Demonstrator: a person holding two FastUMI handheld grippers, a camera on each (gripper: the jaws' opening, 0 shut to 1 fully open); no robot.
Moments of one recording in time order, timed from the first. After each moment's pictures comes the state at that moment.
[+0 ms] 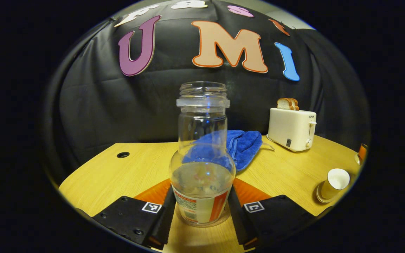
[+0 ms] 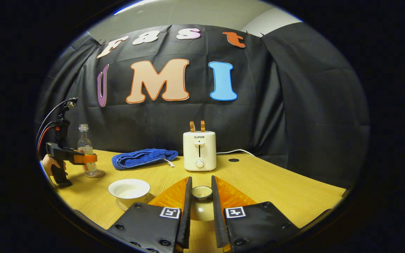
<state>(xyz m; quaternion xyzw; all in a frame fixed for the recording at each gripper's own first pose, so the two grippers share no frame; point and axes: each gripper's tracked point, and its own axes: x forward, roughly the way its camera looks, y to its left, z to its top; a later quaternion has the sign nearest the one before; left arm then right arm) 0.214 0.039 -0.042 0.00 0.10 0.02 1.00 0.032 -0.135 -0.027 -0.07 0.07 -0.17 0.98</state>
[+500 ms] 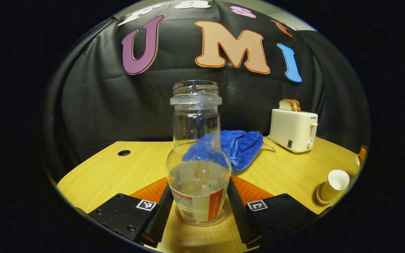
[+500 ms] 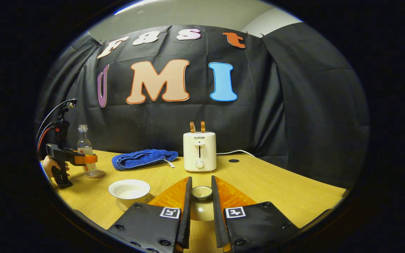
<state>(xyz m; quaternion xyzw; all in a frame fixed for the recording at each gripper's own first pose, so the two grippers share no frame) 0.212 0.040 -0.040 0.00 0.09 0.03 1.00 0.032 -0.135 -0.027 -0.07 0.07 -0.17 0.98</state>
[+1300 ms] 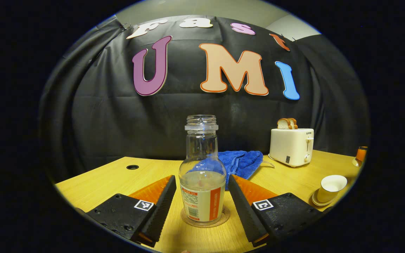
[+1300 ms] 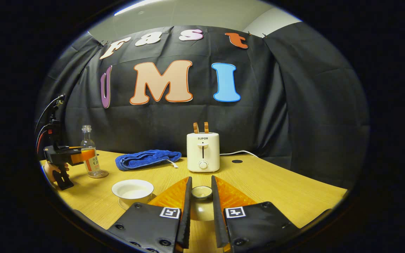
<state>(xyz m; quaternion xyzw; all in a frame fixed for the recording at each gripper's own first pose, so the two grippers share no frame) 0.186 0.040 -0.012 0.00 -0.01 0.04 1.00 0.033 -0.129 -0.027 -0.07 0.06 -0.15 0.98</state>
